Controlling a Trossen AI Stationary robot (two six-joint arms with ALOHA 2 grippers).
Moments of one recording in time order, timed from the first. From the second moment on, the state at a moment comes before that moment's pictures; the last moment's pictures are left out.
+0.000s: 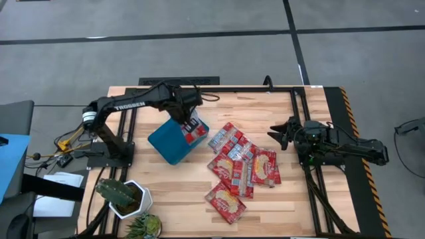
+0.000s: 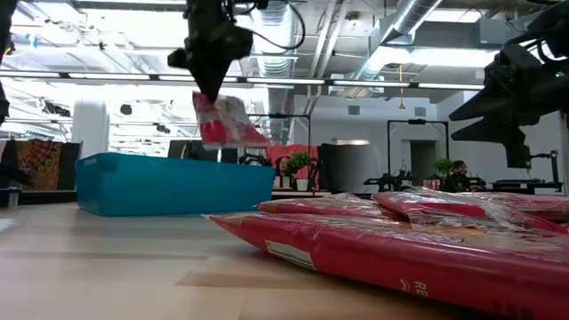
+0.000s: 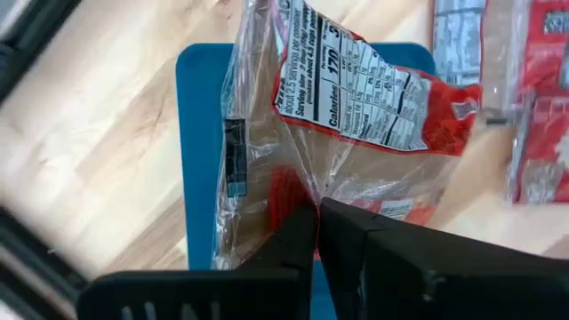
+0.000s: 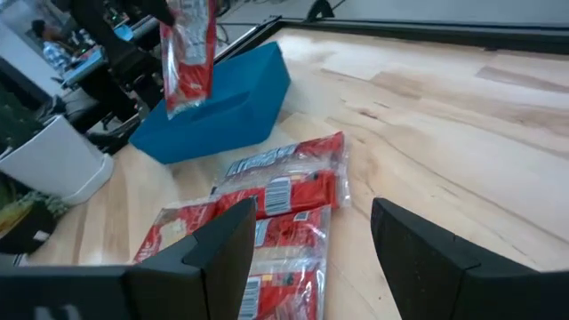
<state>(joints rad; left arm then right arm) 0.29 1.64 1.58 -1.20 -0.16 -0.50 -0.20 0.04 0.13 -0.40 0.16 0.57</state>
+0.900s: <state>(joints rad) 0.40 1.58 1.25 -0.90 0.00 -0.59 -0.20 0.04 0.13 -0.41 0.21 0.59</state>
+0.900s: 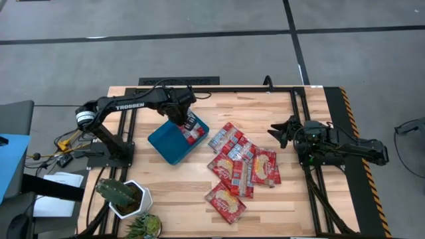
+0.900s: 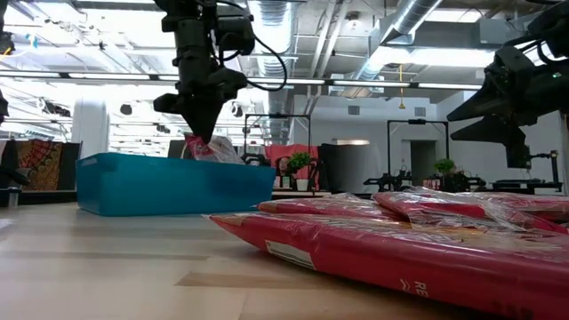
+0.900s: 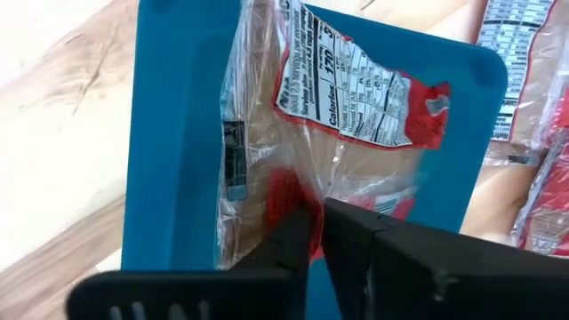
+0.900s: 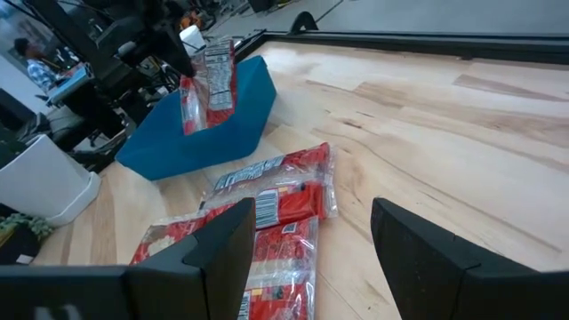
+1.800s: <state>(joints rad) 0.05 1.61 1.40 -0.45 -0.08 -0.13 -0.20 0.04 0.13 -0.41 0.21 0.56</state>
